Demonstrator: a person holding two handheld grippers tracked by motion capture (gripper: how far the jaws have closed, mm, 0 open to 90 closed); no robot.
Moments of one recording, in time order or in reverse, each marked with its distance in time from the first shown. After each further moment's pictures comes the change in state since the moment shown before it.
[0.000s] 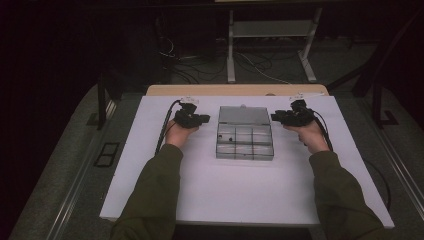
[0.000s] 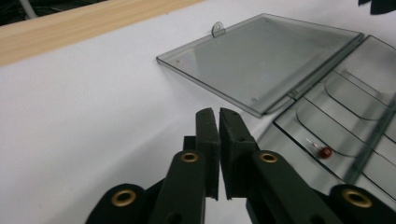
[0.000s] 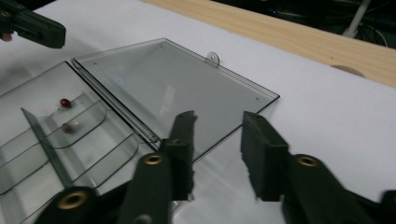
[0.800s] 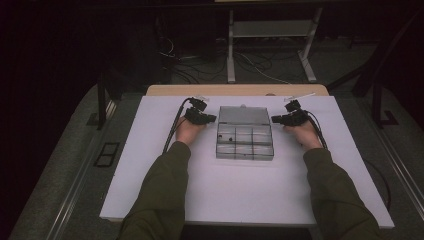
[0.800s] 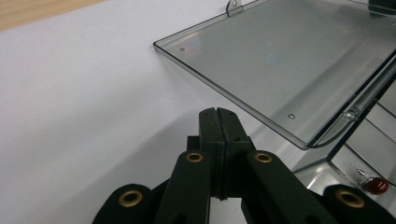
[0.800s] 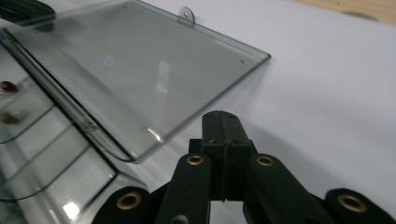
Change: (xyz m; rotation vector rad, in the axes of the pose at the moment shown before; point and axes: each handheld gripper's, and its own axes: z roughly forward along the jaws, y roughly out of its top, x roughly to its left) left arm 0.004 0.008 0.045 0.109 0.002 -0.036; right arm -0.019 -0.009 0.033 0.127 -0.025 0.084
